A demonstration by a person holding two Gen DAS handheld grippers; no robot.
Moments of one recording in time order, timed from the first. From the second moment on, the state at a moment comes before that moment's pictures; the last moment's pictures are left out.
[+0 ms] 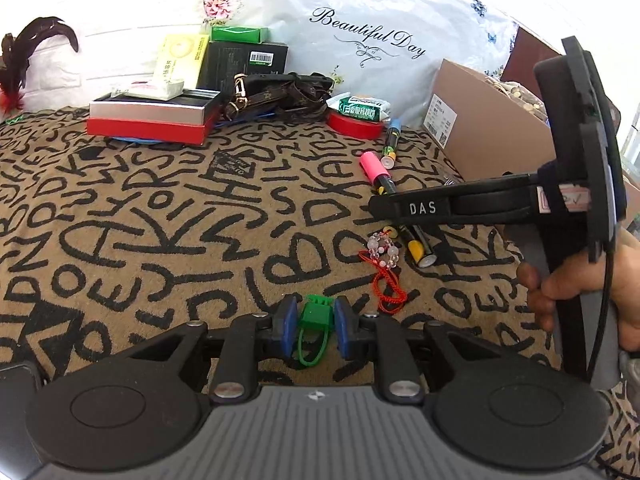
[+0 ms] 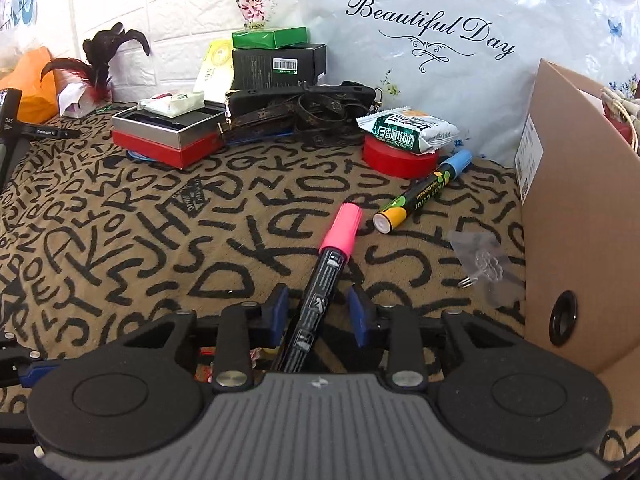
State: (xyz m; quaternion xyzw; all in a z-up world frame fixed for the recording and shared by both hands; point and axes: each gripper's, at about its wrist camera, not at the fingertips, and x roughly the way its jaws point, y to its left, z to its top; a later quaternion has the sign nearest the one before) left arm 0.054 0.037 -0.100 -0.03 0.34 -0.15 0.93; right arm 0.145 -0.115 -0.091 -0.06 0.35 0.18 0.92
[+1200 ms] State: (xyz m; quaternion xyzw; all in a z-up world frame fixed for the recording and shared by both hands) left arm 0.042 -0.047 0.020 -0.09 0.26 -0.26 0.93; right arm 0.036 -0.257 0.015 0.09 0.21 0.19 0.96
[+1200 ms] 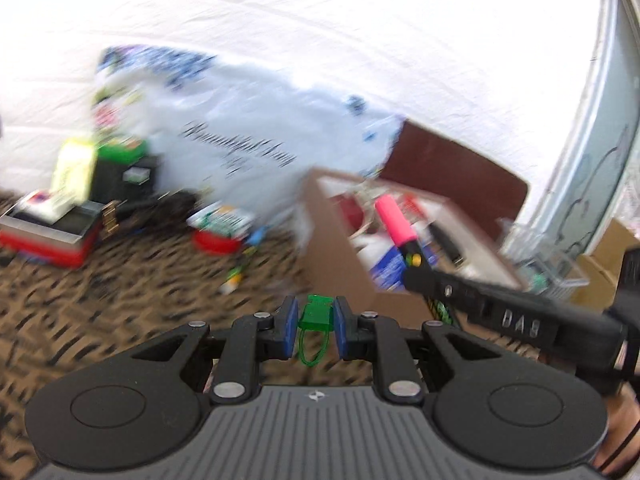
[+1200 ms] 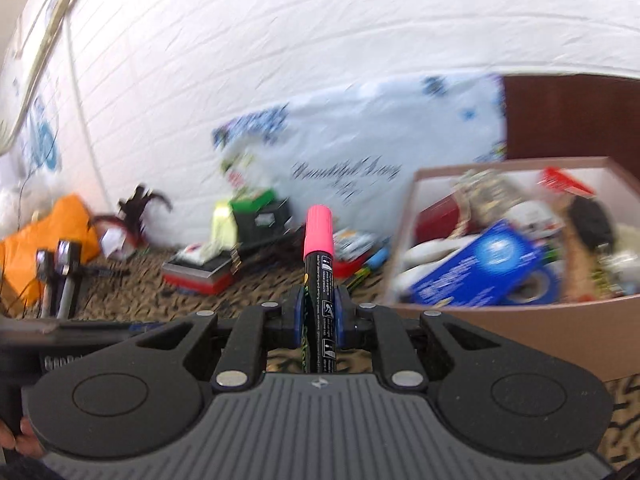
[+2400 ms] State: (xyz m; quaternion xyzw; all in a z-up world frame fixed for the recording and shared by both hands) left arm 0.167 -0.265 0.020 -0.08 0.26 -0.38 0.89; right arm 0.130 -0.458 -0.012 0.13 0.20 -0.03 0.97
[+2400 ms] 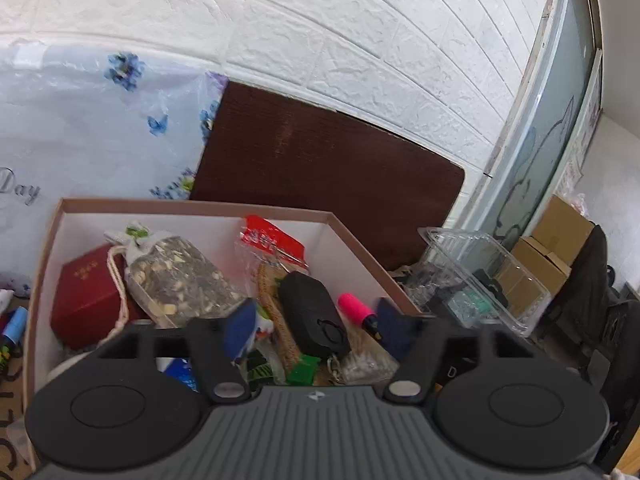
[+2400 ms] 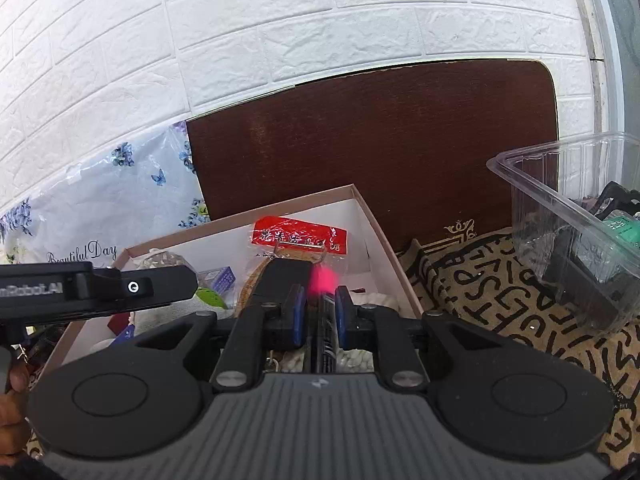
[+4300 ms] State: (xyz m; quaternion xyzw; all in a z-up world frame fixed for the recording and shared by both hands) left arm 0.049 -0.012 -0.080 -0.05 0.32 -0.16 0.93; right arm 0.029 -0.221 0.002 -0.01 0.22 0.17 0.96
